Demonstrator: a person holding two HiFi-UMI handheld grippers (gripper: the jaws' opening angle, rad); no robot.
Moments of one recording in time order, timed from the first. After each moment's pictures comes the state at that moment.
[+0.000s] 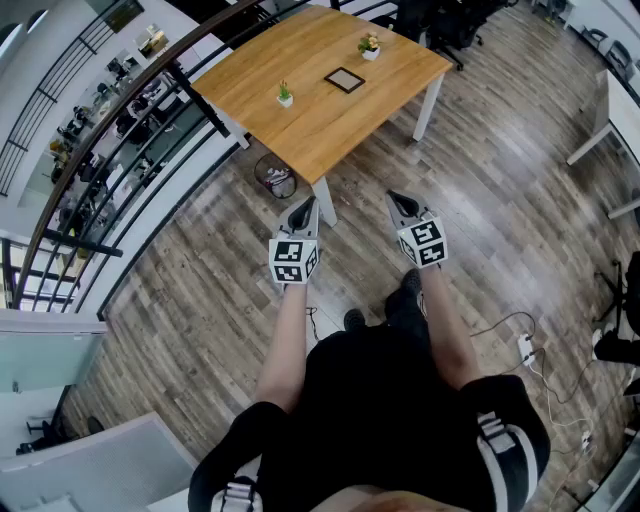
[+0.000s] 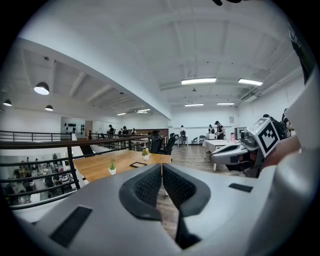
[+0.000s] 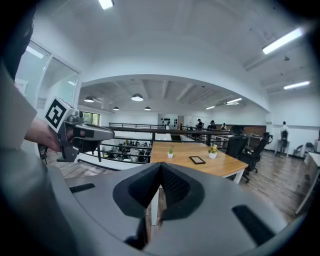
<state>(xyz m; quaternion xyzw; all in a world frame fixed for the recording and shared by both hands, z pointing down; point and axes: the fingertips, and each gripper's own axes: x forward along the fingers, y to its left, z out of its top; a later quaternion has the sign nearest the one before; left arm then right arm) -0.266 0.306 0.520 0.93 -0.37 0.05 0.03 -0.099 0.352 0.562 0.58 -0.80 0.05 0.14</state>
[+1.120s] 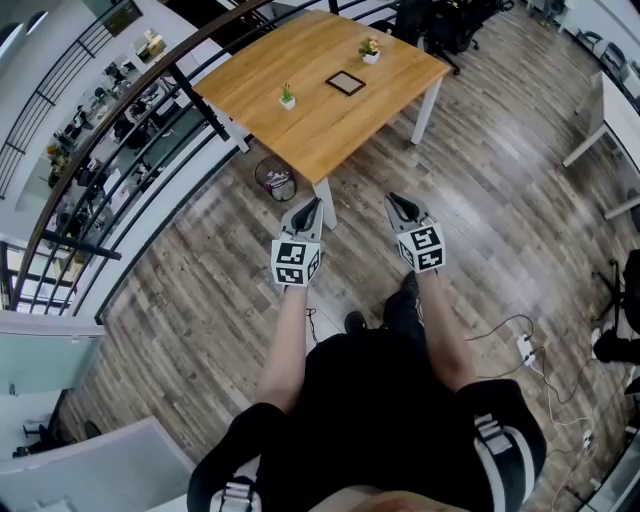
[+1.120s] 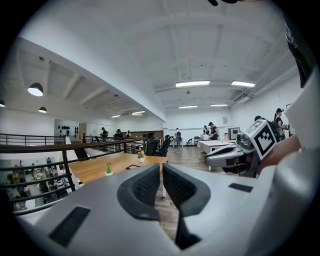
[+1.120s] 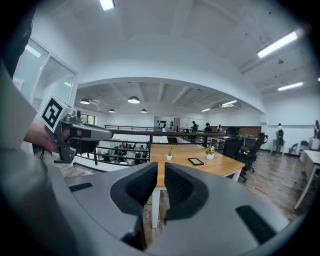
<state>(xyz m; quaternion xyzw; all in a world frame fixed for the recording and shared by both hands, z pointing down) -0.275 0.321 0.512 0.94 -0.35 0.04 0.02 -0.118 0.363 0.560 0.60 -0.79 0.05 0.13</state>
